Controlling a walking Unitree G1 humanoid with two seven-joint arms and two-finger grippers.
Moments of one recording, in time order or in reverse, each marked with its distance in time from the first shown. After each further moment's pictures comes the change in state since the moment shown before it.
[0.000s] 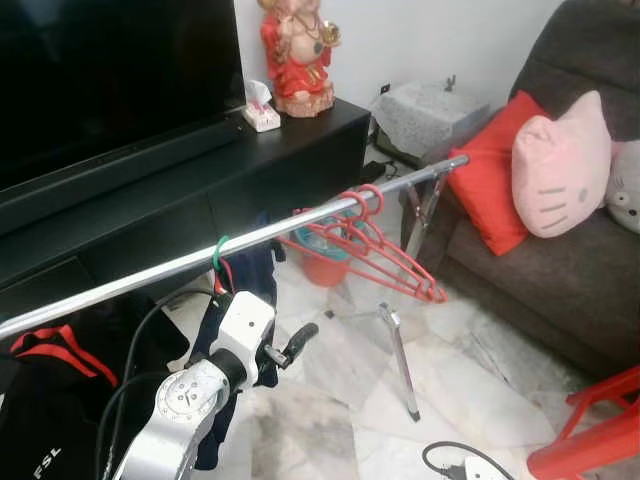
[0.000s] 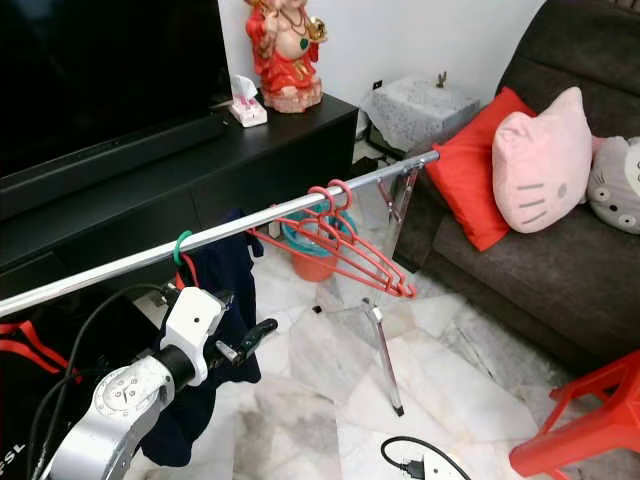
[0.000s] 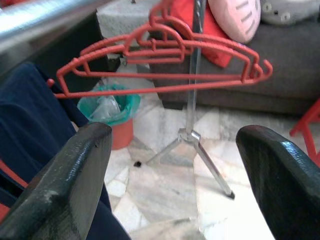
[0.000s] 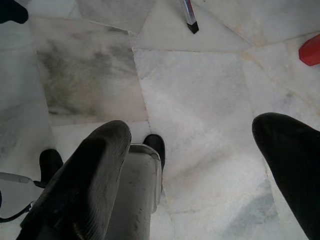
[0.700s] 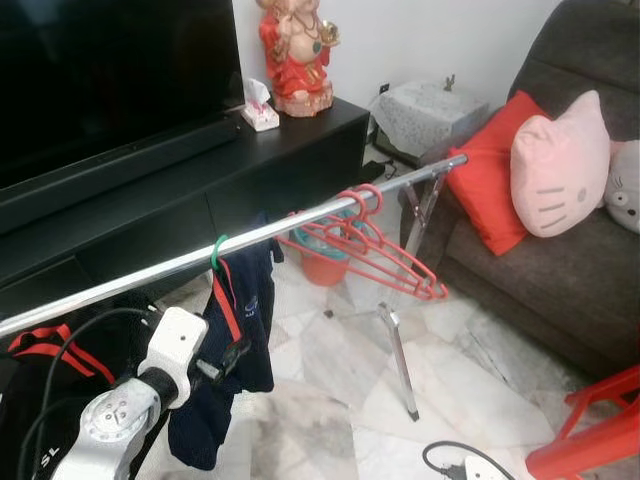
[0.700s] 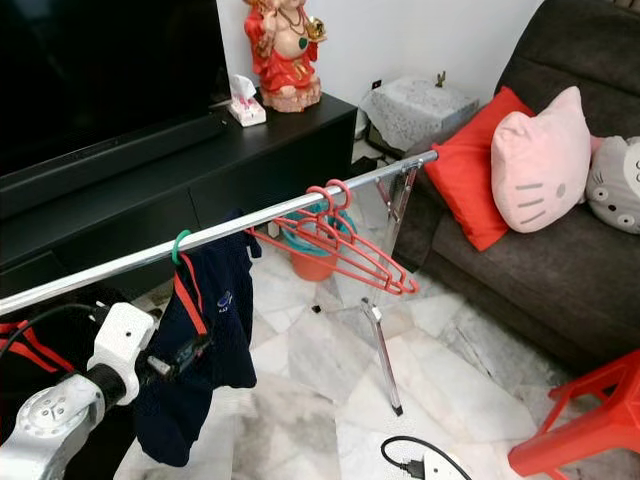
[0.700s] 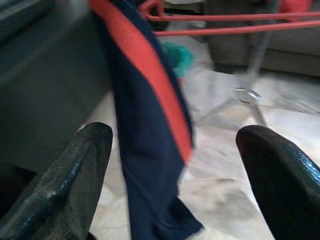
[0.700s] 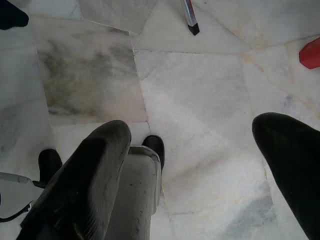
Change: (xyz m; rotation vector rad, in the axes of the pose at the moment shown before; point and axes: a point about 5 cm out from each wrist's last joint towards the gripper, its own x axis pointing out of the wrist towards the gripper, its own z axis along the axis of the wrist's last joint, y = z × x) left arm -0.038 0.051 -0.027 0.060 0.169 0.191; right arm 0.000 0.000 0.001 -0.001 -0.003 0.000
